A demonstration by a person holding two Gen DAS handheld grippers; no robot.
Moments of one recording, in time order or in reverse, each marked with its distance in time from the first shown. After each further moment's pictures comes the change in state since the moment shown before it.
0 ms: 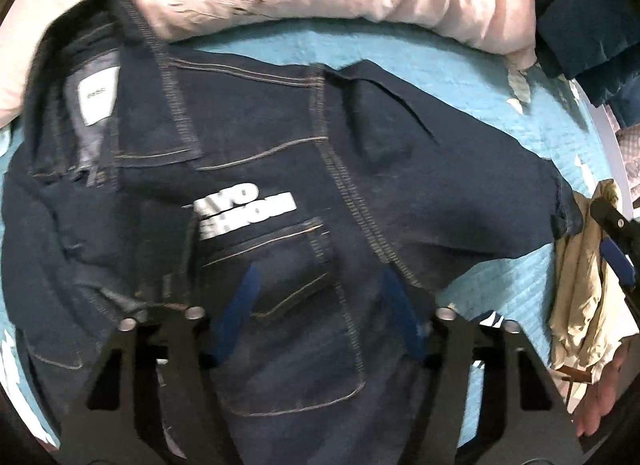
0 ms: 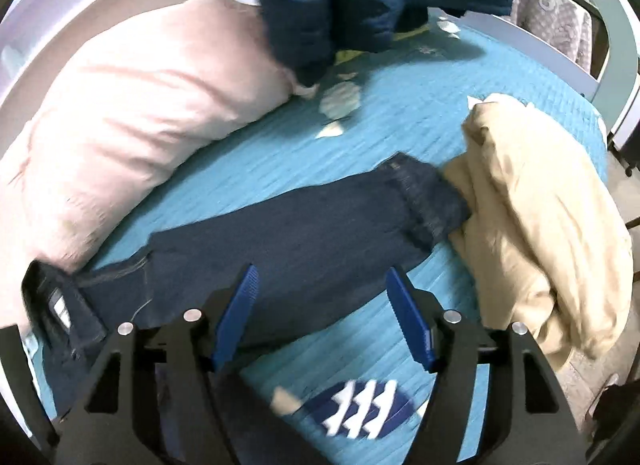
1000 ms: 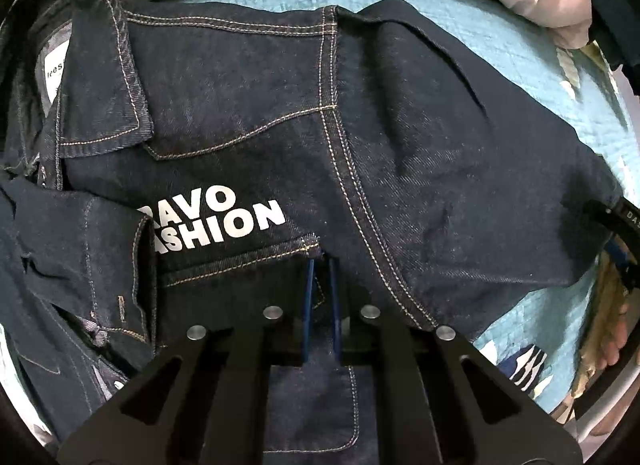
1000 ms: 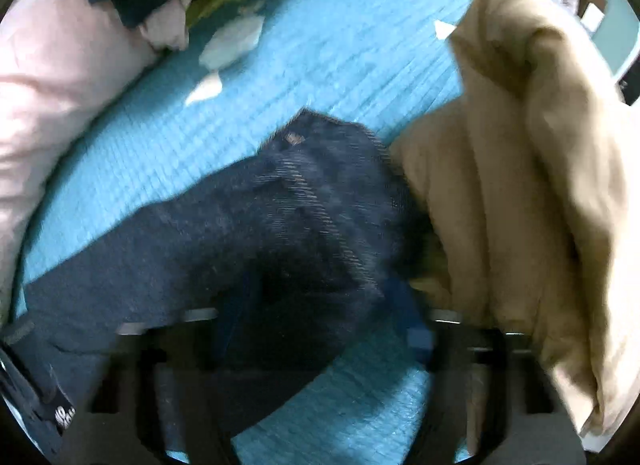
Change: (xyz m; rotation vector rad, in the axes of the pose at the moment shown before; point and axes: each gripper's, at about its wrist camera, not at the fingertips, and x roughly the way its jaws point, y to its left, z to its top) left arm 0.066 -0.010 0.005 -0.031 0.084 0.105; right arm 0.132 -0.067 0.029 0.109 0.150 -0.154
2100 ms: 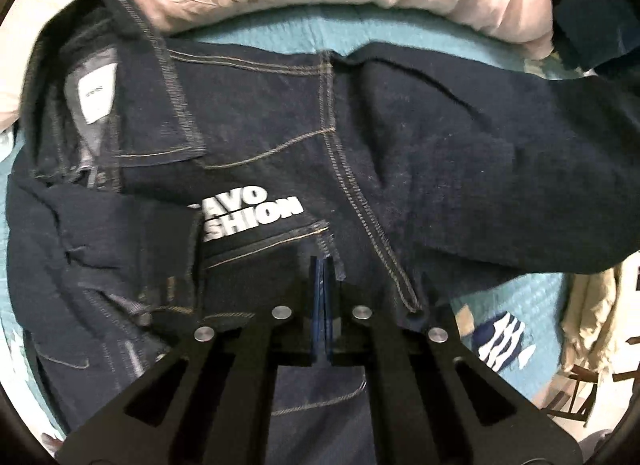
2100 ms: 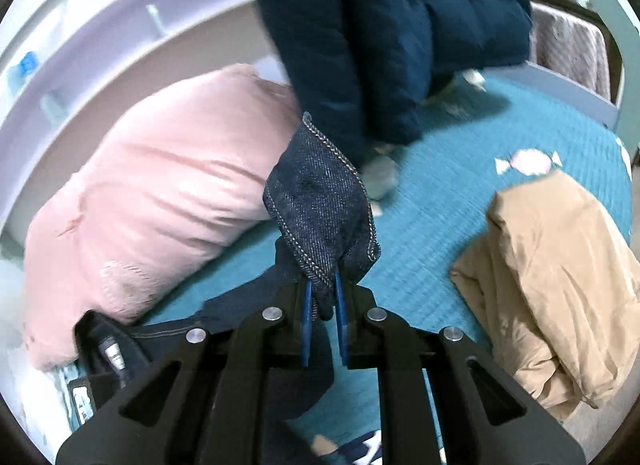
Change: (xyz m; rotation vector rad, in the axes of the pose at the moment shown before) left arm -0.065 0.014 -0.010 0.033 -0.055 -0.059; right arm -0.201 0.046 -0.034 -0.099 -0.345 0.358
